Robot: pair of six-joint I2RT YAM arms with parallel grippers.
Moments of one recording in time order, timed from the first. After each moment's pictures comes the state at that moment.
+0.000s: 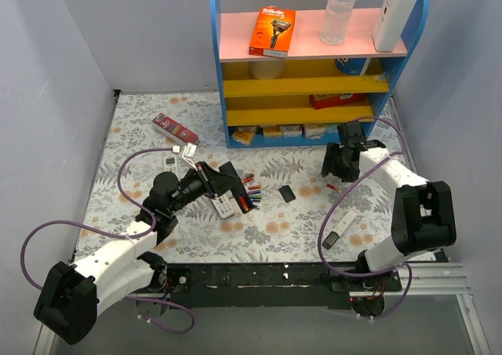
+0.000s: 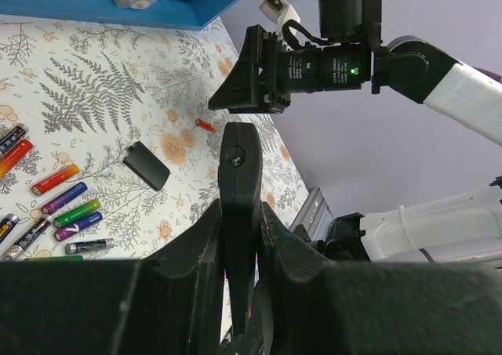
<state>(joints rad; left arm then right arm) -0.52 0.91 0.37 0.53 0.40 -0.91 0.21 1.51 0.99 -0.61 0.05 0.41</state>
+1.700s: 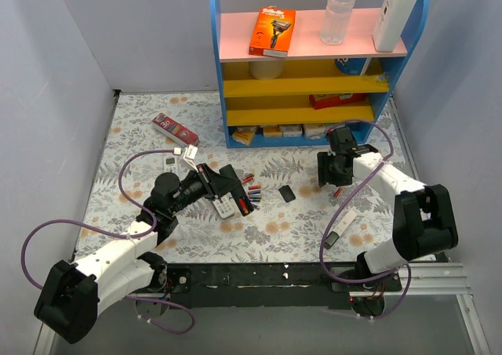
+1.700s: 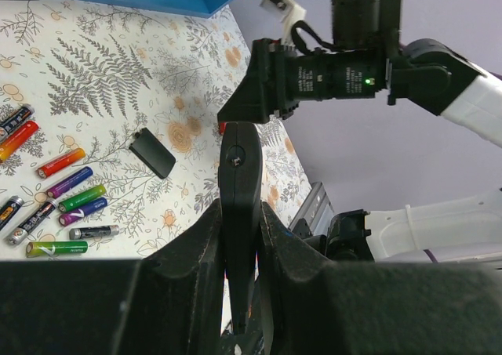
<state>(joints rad) -0.52 0.92 0.35 0.51 0.40 -0.91 0.30 1.53 0.95 -0.62 0.01 0.21</state>
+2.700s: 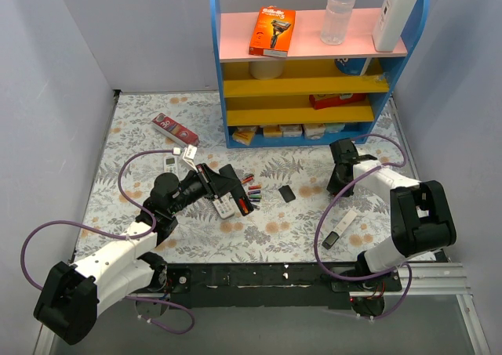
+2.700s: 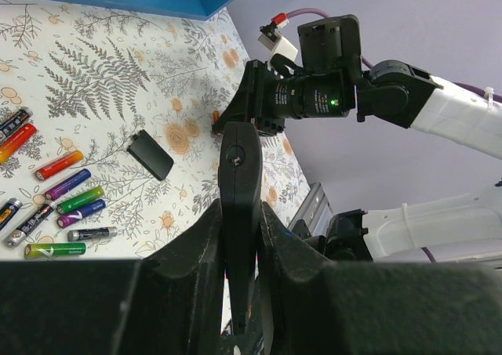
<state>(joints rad) -0.52 0.91 0.35 0.51 0.40 -0.92 0.26 1.52 0.82 -0.53 0.22 0.60</state>
